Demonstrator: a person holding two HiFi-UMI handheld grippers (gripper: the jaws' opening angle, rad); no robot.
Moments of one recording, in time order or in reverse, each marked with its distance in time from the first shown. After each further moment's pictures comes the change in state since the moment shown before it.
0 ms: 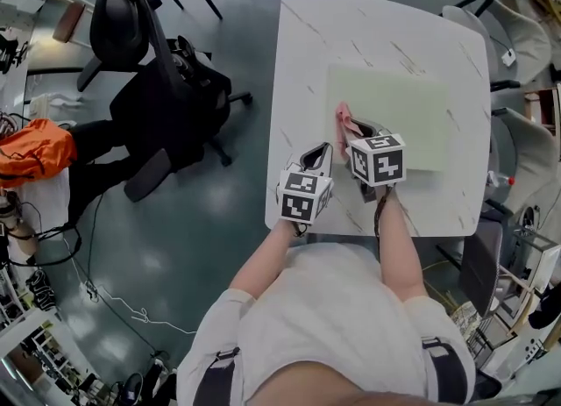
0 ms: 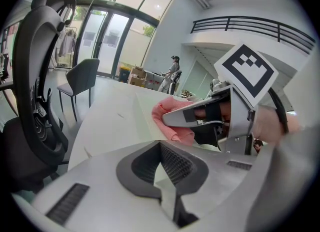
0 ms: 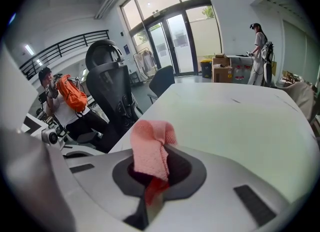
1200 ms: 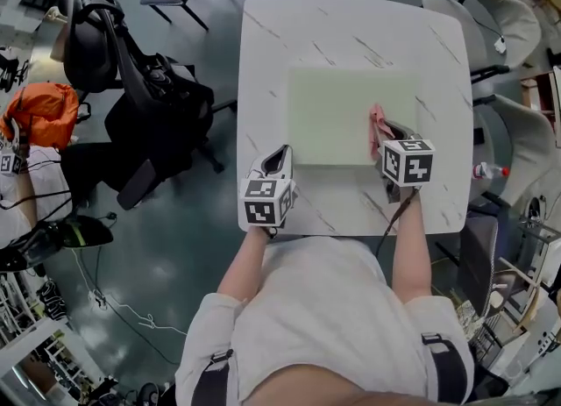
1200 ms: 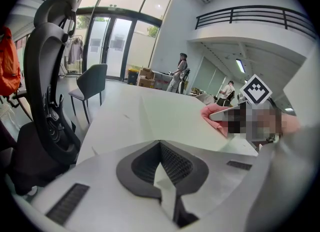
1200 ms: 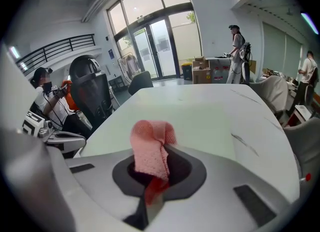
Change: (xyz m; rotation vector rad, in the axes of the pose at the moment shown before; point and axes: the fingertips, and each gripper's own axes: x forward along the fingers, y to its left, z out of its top) left arm 0.000 -0.002 0.000 0.010 0.006 0.143; right arm -0.082 -0.153 -0.039 0.095 -0.036 -0.133
